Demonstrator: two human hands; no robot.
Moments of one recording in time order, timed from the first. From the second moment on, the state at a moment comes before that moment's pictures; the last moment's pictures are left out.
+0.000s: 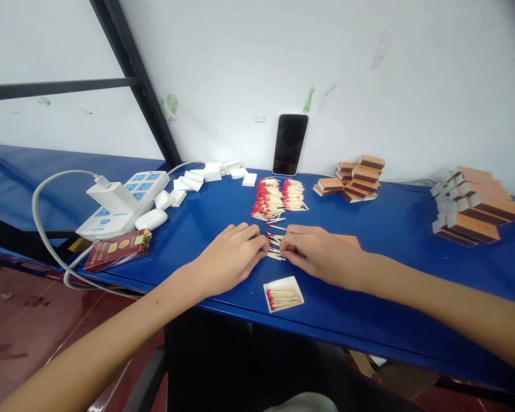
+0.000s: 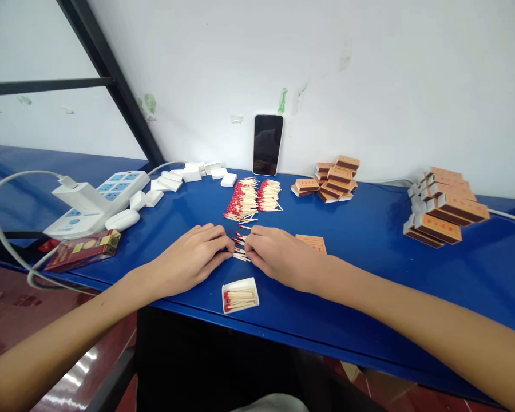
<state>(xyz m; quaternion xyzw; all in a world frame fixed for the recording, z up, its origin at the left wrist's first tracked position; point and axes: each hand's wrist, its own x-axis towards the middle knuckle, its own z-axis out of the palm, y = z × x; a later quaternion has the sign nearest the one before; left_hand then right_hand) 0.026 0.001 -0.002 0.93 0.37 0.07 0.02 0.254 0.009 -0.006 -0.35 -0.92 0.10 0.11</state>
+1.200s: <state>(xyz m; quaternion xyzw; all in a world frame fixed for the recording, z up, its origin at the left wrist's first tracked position) 0.019 -0.028 0.023 0.85 0.47 0.19 0.18 0.235 0.022 0.016 -0.32 -0.94 0.10 -0.04</state>
